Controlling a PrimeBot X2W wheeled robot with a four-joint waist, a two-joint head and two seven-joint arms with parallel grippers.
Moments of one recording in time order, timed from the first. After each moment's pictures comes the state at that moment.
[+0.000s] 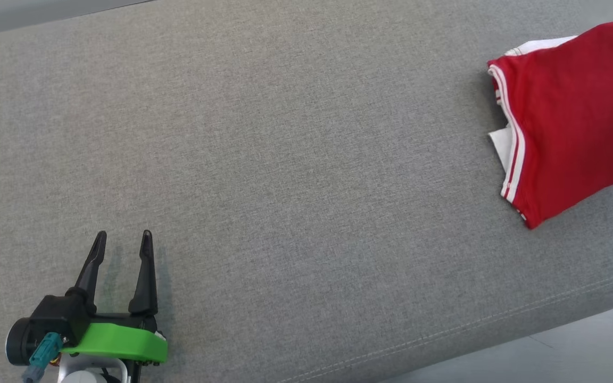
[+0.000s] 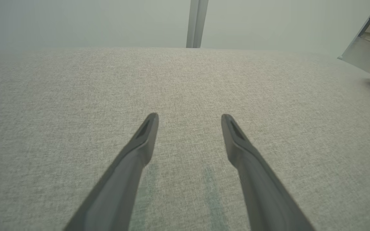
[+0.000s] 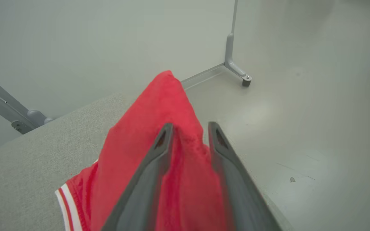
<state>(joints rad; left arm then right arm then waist) -0.05 0.13 -0.03 0.16 -0.25 -0.13 -0.26 -0.77 -0.39 -0.31 0.62 0.32 0.13 0.26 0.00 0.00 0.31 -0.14</state>
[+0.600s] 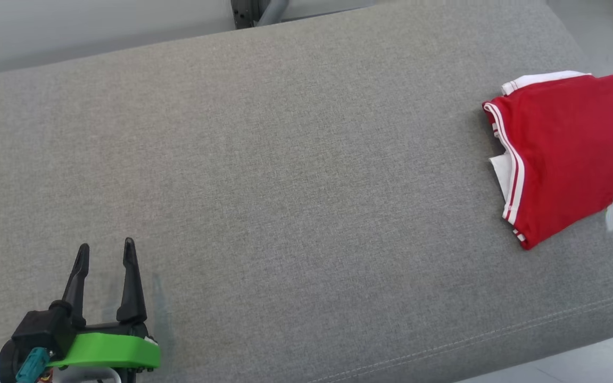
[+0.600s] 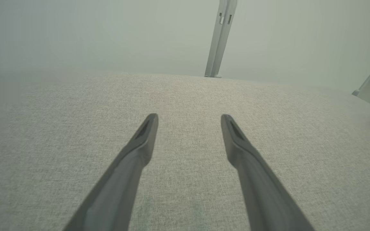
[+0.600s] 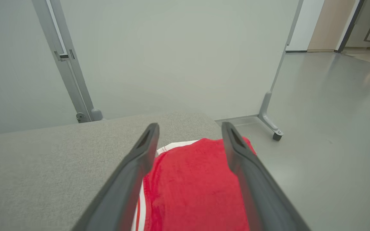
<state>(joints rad) -0.02 0.08 0.02 0.14 -0.27 -0.10 -0.26 -0.37 -0.33 -0.20 0.15 0.30 0.13 0.05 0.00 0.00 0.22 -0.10</state>
